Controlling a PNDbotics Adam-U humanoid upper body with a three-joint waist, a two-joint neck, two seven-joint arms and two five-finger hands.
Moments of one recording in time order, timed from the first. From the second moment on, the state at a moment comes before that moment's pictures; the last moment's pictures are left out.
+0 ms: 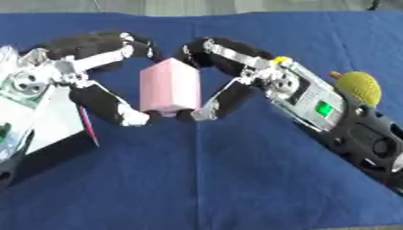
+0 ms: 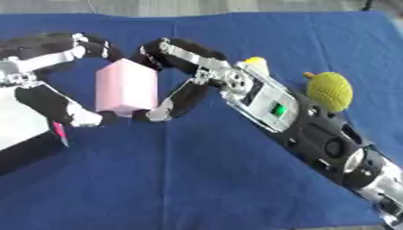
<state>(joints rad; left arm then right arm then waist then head) -1.02 0.17 -0.53 -1.46 -0.52 -0.09 -0.65 -0.42 -0.69 0.34 -1.98 -0.08 0.13 0.21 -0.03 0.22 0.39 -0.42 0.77</state>
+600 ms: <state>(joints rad) -1.02 0.17 -0.54 -1.46 -0.45 -0.02 -0.56 -0.42 -0.69 0.33 -1.98 -0.06 0.14 0.22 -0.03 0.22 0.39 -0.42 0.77</state>
